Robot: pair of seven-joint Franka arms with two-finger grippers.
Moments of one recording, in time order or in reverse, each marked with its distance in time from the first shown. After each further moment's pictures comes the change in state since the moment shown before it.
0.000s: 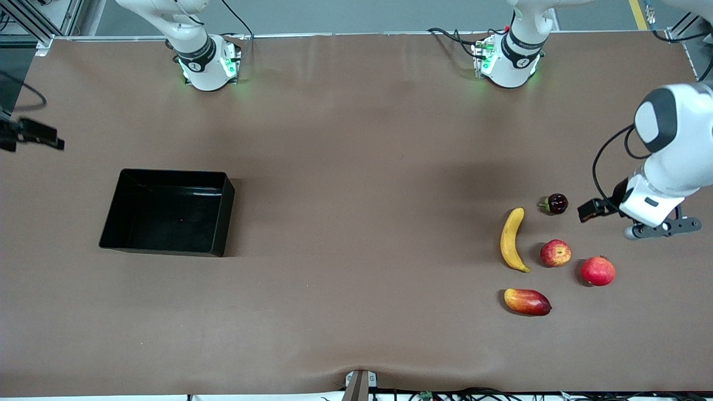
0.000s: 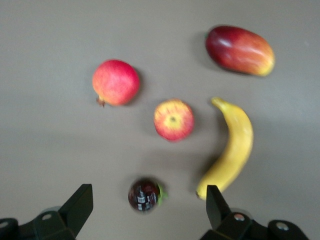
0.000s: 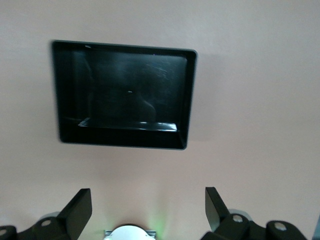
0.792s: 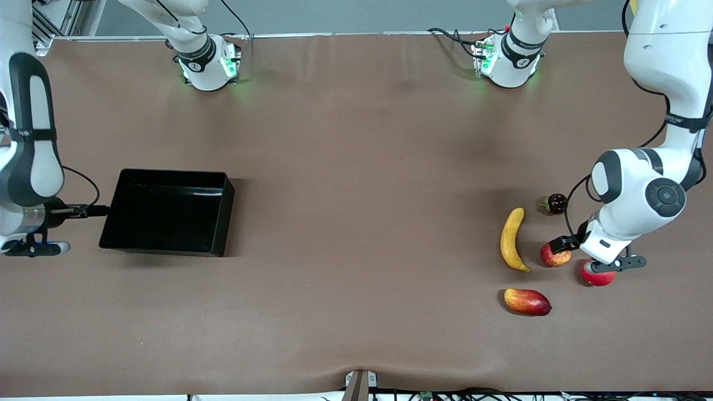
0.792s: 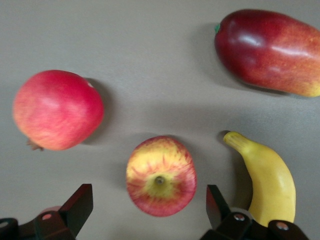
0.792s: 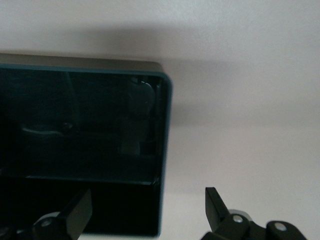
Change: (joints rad) left arm -0.008 0.294 -0.017 0.070 -0.007 0.212 -0.012; right arm -0.115 0.394 -0.001 -0.081 0.009 0.344 -0.099
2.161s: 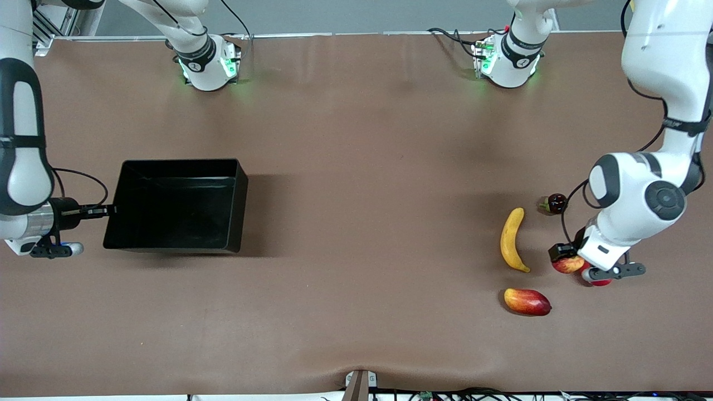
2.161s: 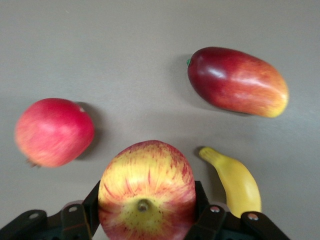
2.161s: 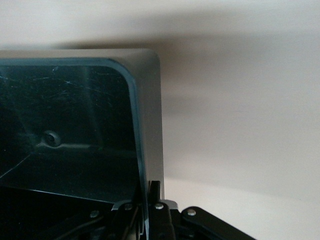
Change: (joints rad) left arm -0.002 -0.054 -0.024 0.048 -0.005 -0.063 0.001; right arm 0.022 0.012 0.021 0.108 0.277 -0.239 -0.025
